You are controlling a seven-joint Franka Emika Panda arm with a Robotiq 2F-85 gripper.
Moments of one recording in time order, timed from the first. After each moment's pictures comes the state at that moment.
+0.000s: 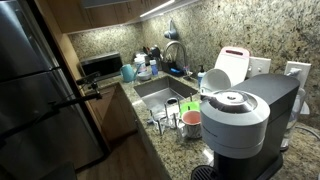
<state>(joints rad) -0.10 0.06 -0.01 -1.64 0.09 3.08 0.91</state>
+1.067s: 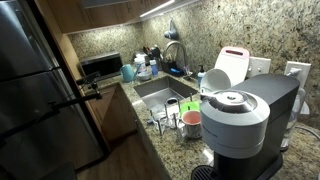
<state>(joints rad) -0.10 0.06 -0.03 -1.63 0.03 3.08 0.91</state>
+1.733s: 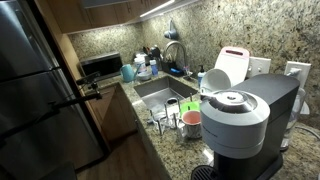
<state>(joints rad) -0.09 0.07 -0.03 -1.63 0.02 3.08 0.91</state>
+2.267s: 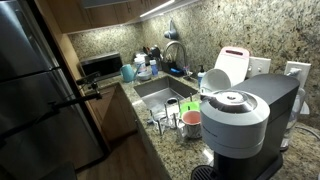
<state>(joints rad) -0.09 0.08 -0.02 -1.62 0.02 3.08 0.91</state>
